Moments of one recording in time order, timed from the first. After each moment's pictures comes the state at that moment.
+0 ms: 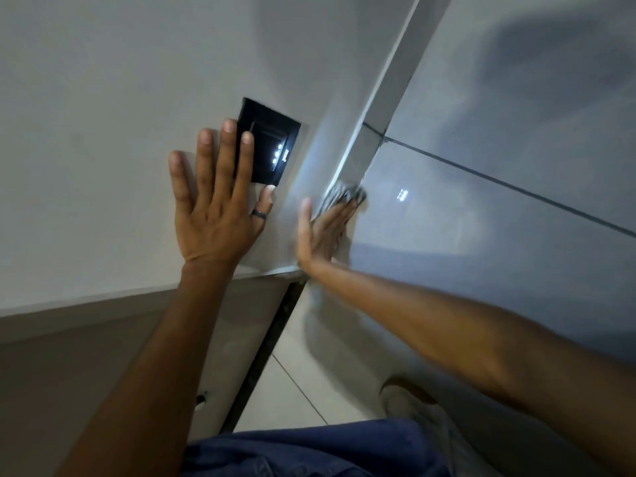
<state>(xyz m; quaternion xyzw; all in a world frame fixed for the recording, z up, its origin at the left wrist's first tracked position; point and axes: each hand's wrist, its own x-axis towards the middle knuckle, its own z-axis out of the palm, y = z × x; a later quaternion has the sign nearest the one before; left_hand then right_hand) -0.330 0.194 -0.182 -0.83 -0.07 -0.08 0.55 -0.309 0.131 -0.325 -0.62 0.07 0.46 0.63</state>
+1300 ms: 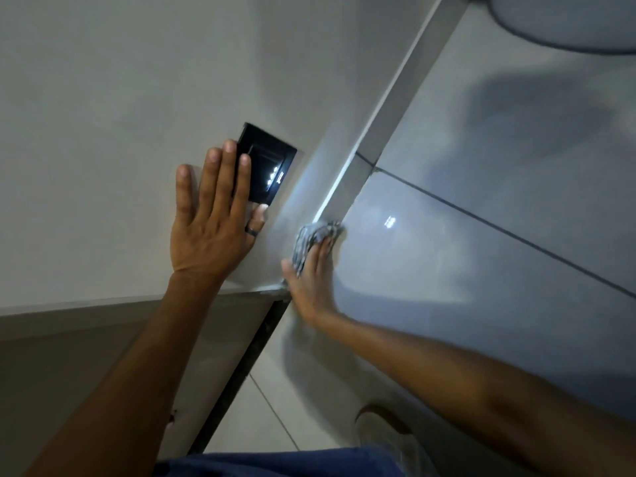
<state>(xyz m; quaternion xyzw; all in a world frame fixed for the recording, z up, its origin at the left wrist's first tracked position) -0.332 0.203 -0.191 -0.83 -0.04 -0.10 0.54 -0.330 0.080 -0.351 -0.62 -0.15 0.47 0.61</state>
